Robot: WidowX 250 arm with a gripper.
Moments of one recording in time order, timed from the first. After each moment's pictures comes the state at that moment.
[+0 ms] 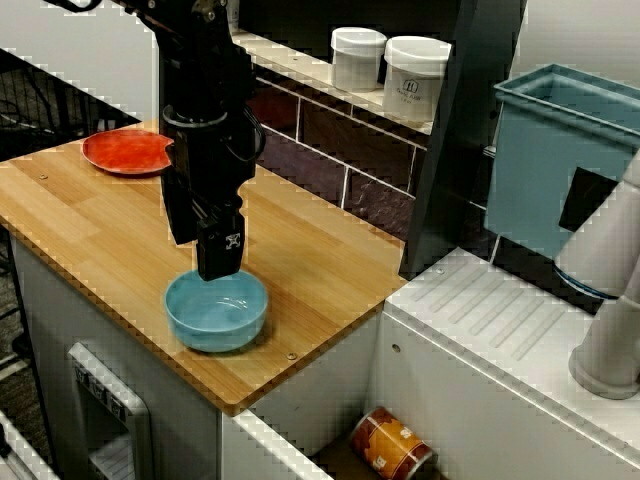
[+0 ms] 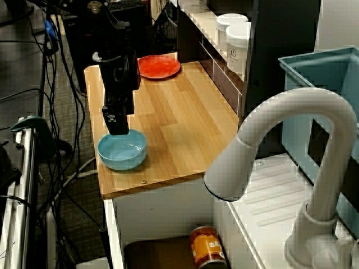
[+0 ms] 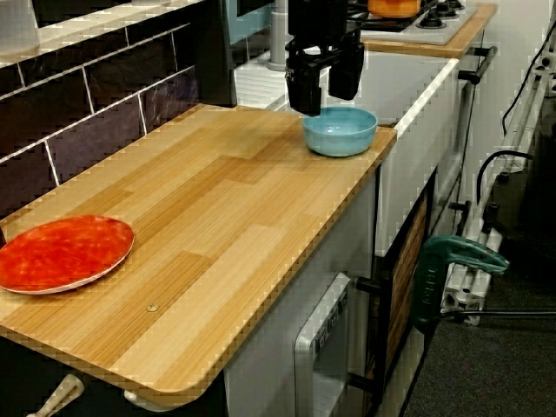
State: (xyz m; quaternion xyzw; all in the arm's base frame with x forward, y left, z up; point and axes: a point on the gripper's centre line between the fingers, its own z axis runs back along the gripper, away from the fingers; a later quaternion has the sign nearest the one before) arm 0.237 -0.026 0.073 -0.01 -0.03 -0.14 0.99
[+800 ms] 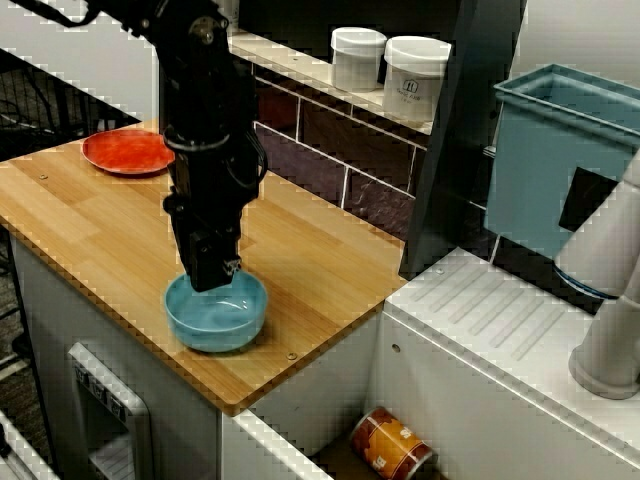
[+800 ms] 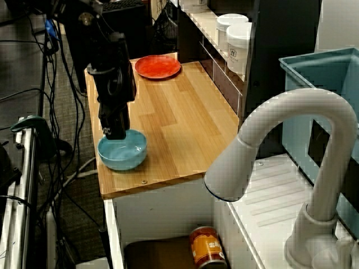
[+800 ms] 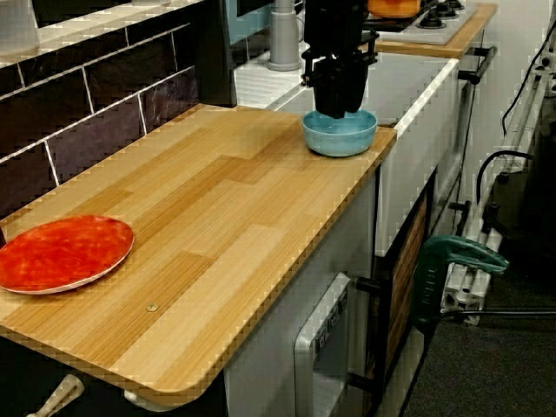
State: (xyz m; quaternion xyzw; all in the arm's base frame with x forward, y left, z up) arm 0.228 -0.038 0.061 0.00 -0.03 -0.15 0.99
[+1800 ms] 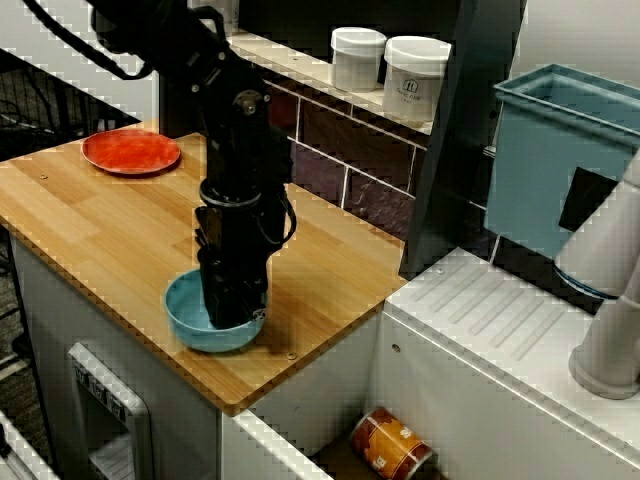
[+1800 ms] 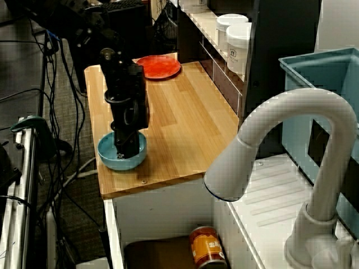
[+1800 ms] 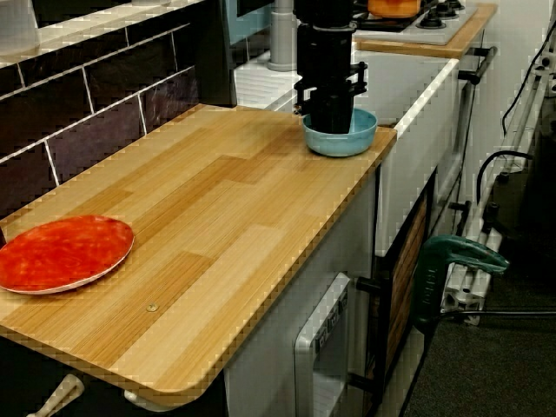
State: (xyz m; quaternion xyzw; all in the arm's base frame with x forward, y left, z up) arm 0.242 -0.049 0.027 0.01 0.00 -0.15 0.99
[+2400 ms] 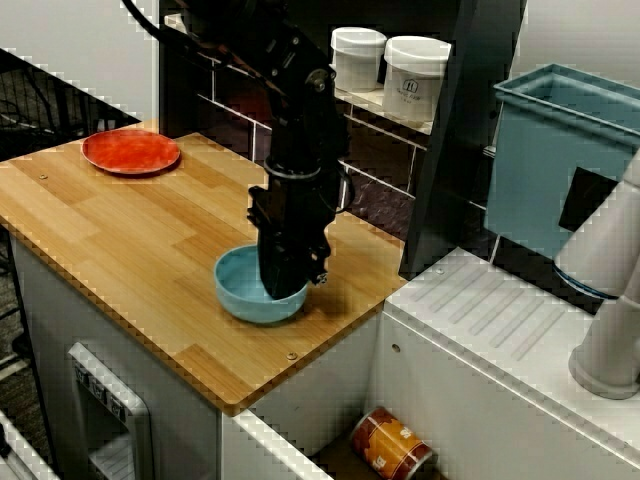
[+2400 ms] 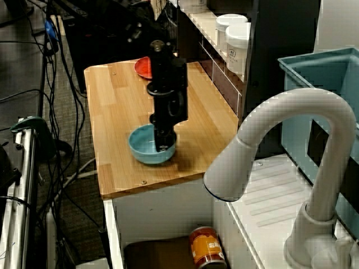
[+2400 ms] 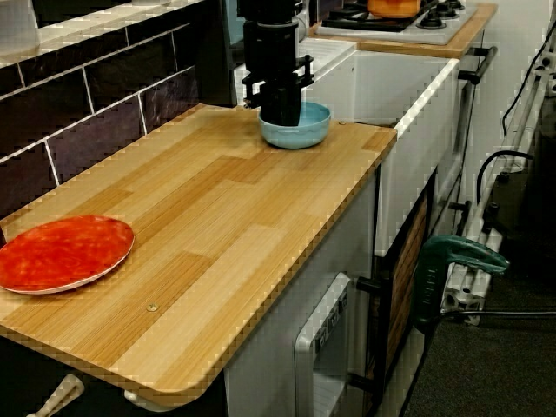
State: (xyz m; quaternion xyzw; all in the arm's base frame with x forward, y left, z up) arm 0.297 -0.049 0.028 0.00 0.00 -0.11 0.99
